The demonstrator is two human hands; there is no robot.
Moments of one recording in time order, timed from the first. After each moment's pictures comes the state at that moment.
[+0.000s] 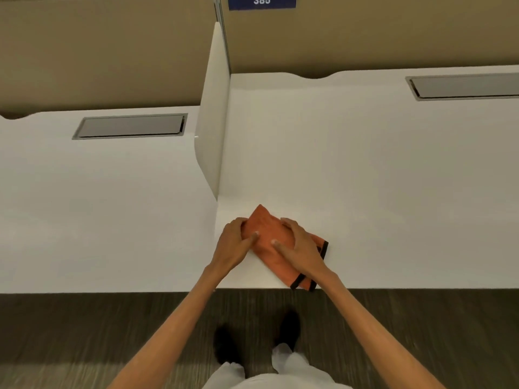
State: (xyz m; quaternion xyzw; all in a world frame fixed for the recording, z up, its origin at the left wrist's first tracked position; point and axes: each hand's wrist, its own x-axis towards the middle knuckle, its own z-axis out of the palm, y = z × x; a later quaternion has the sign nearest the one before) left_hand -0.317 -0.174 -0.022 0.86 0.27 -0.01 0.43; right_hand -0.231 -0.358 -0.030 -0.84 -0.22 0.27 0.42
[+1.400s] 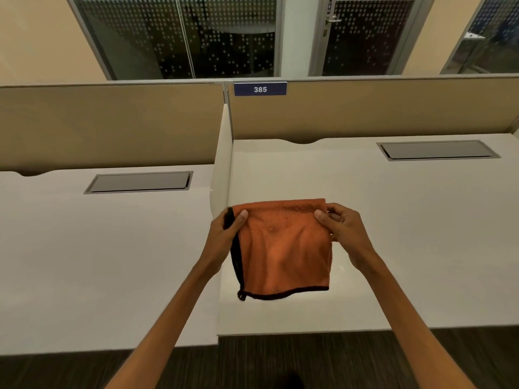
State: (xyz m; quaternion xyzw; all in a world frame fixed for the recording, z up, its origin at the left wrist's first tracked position) left_hand -0.294 -0.140 0.127 0.67 0.19 0.16 0.70; right_hand -0.170 -0.372 0.145 -0.73 -0.14 0.16 0.64
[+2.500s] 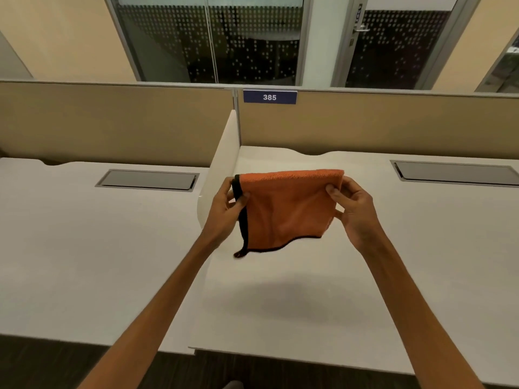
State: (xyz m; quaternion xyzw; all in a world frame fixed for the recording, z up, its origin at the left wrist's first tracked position) left_hand -0.217 -0.155 0.157 0.74 0.16 0.25 0.60; right_hand -0.080 -0.382 0.177 -0.64 -0.18 0.16 0.73
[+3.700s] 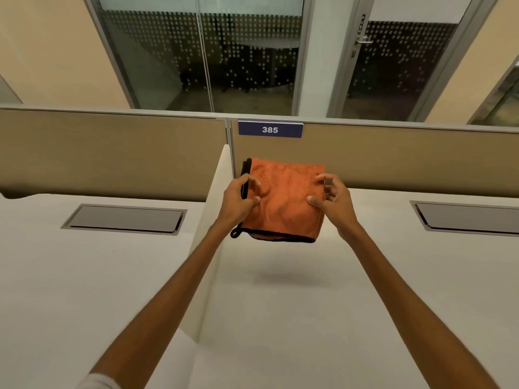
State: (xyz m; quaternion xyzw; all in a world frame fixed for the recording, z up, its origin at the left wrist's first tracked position) left_hand 0.016 -0.012 0.156 0.82 0.17 0.23 0.49; right_hand 0.139 -0.221 0.155 -0.73 -0.23 0.11 0.63
